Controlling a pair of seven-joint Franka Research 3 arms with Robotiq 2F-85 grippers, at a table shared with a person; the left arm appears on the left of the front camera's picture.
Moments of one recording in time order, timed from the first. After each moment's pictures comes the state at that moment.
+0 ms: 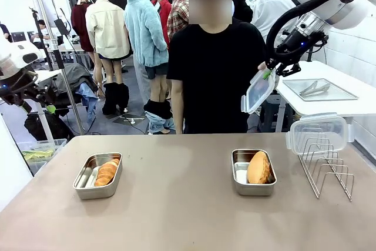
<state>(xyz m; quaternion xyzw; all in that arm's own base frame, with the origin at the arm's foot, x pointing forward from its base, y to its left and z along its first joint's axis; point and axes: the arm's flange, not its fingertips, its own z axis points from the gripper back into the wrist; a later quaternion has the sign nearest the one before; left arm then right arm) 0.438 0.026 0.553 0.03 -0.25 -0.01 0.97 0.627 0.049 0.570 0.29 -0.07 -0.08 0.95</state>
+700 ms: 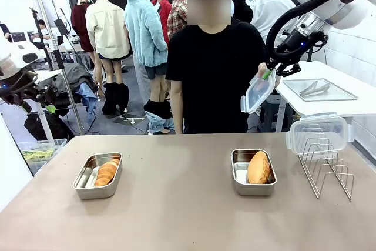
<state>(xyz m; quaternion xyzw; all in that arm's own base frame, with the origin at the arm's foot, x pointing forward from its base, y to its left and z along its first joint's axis) 0.438 0.026 0.553 0.03 -0.25 -0.01 0.97 0.626 0.049 0.570 0.29 -0.07 -0.08 0.95</state>
